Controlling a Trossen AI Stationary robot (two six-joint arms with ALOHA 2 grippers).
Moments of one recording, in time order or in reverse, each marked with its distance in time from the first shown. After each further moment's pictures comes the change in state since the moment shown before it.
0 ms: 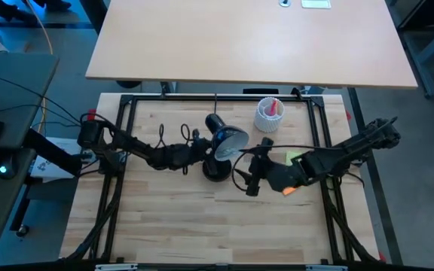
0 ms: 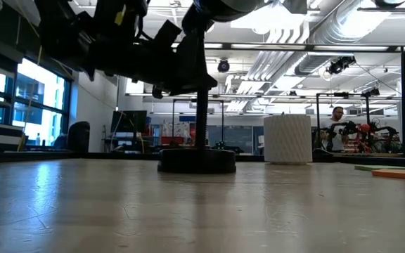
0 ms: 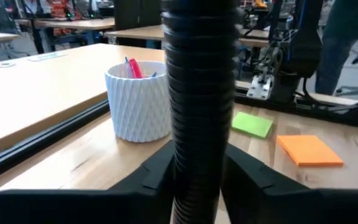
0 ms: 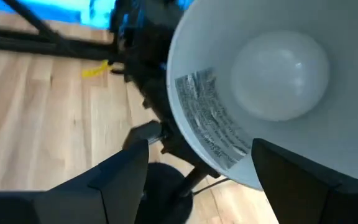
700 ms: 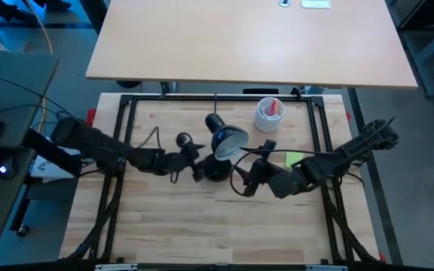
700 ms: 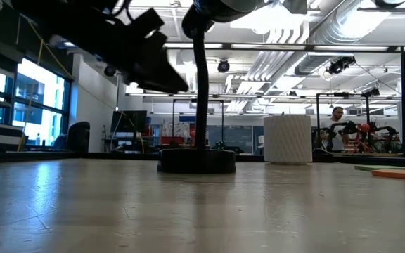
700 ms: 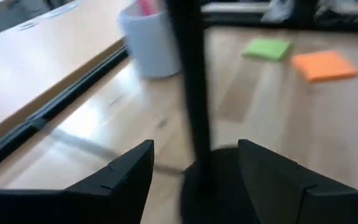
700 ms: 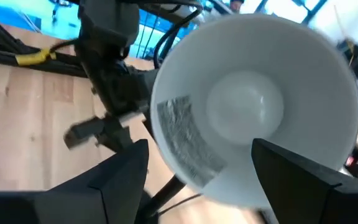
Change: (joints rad) left arm -0.118 -0.265 -0.001 -0.621 -0.162 -0.070; right arm 0.058 0.029 0.000 0.117 0.209 -0.150
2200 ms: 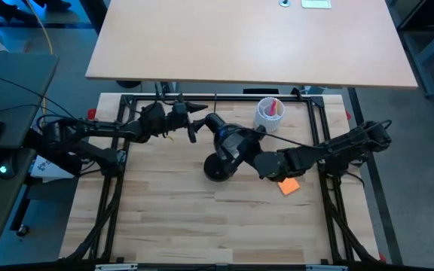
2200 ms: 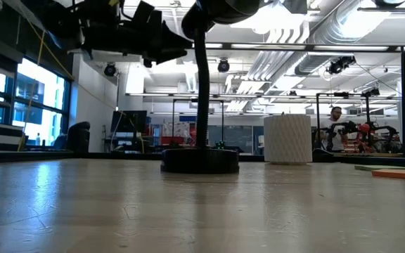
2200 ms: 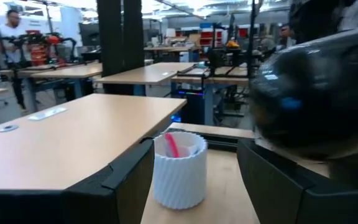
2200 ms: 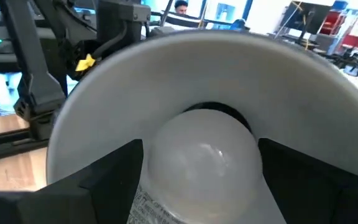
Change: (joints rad) left arm 0.522 -0.144 -0.037 0.417 0.669 0.190; right arm -0.173 0.090 0.000 0.304 0.014 0.137
